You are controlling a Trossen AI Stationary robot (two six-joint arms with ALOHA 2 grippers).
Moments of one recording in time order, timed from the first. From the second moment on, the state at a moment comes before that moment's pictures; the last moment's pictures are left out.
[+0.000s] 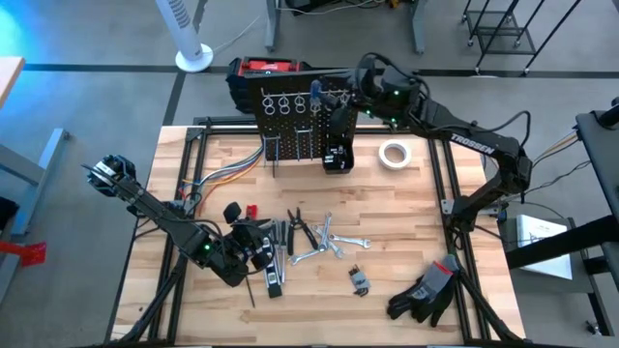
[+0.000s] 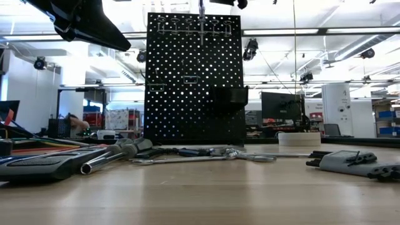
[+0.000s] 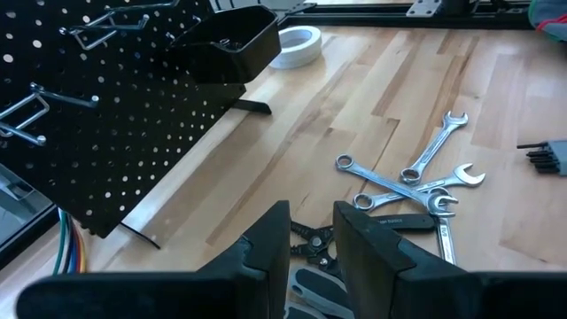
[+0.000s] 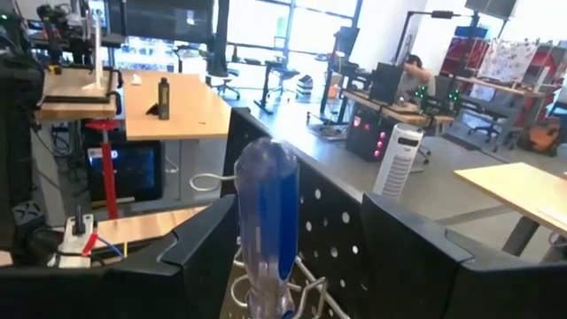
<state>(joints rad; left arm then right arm) -0.62 1.37 0.87 -0.49 -1.06 -0.75 -0.39 1.54 1.63 -0.14 0.06 -0.17</state>
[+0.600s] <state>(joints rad) -0.62 1.37 0.85 -0.51 -0.98 -0.73 -0.16 1.40 1.59 -0.27 0.05 -0.13</state>
